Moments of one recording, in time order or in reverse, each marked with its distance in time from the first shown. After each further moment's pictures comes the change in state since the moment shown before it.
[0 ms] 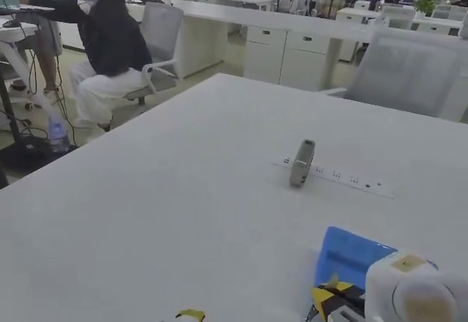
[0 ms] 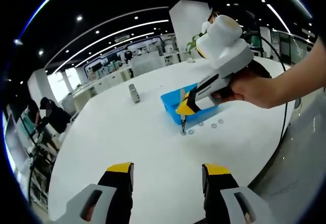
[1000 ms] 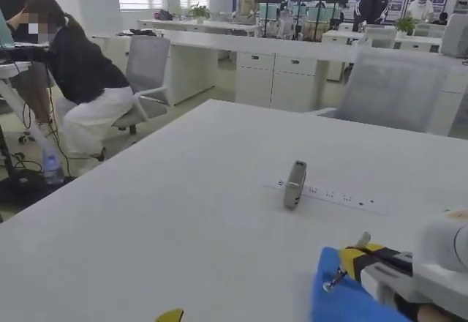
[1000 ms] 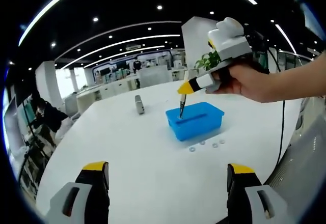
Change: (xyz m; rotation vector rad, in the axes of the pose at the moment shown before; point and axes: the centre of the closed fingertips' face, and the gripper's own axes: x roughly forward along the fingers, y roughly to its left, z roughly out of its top) left arm 0.001 0.004 0.018 -0.094 -0.112 0.024; right arm -0.027 -0.060 0.062 0.096 -0.162 -0.084
